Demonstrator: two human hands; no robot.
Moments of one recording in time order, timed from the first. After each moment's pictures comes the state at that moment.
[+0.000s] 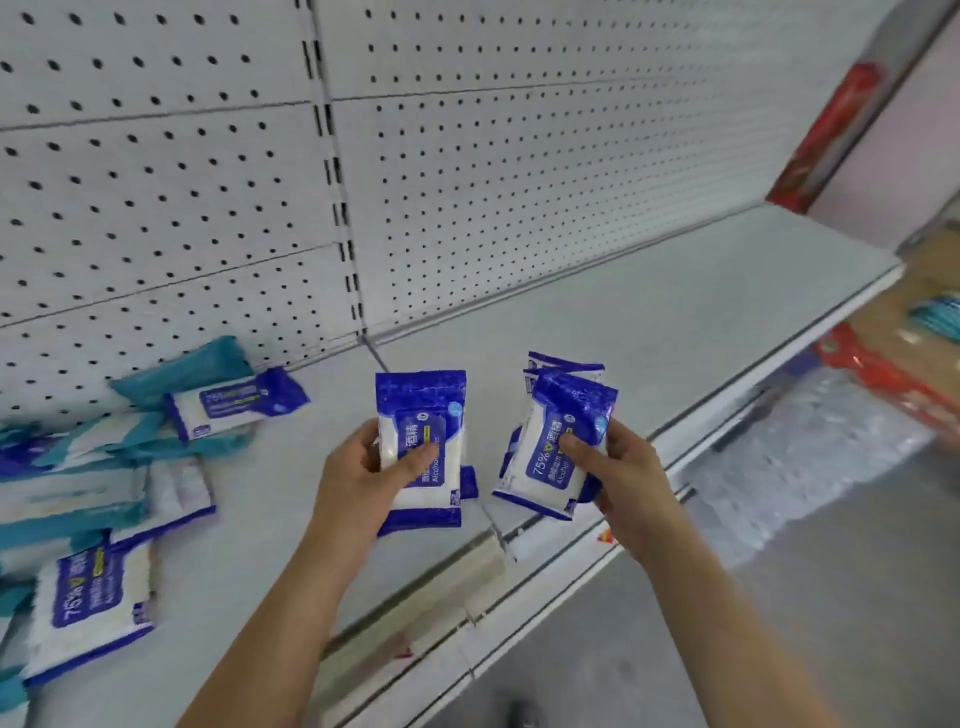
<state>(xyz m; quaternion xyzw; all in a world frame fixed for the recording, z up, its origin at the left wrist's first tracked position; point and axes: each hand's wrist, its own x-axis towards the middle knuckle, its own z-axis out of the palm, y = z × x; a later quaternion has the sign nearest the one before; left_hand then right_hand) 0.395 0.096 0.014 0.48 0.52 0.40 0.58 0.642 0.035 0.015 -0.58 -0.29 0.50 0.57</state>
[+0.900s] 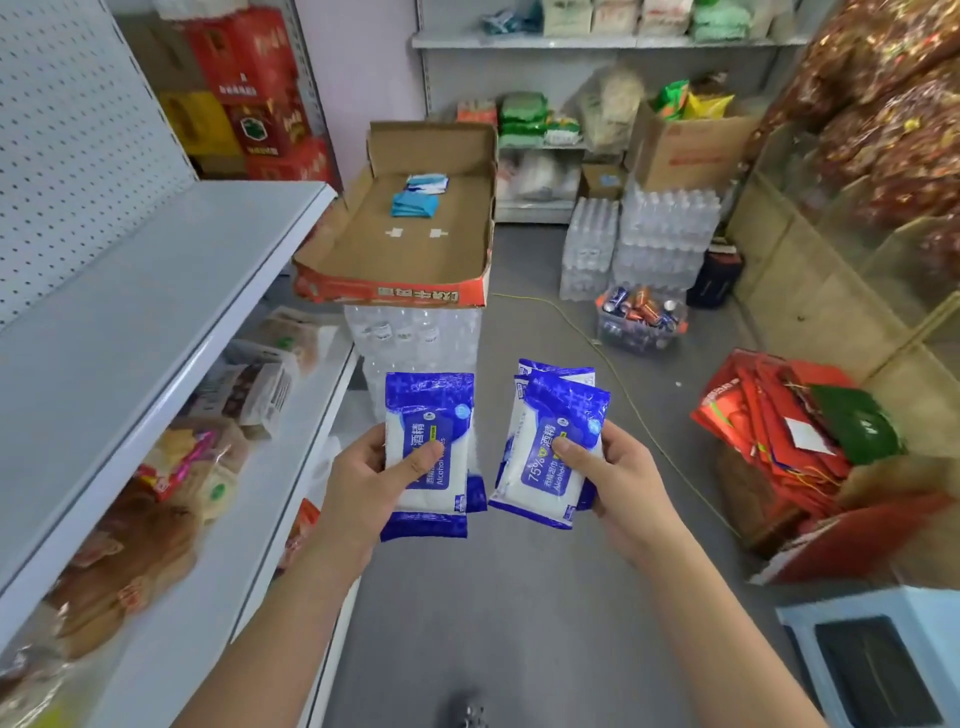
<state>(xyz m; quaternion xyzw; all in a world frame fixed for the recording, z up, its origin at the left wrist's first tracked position) 0.929 -0.187 0.012 0.64 0.28 0.10 0.71 1.024 -0.411 0.003 -0.64 -0.01 0.22 0.74</state>
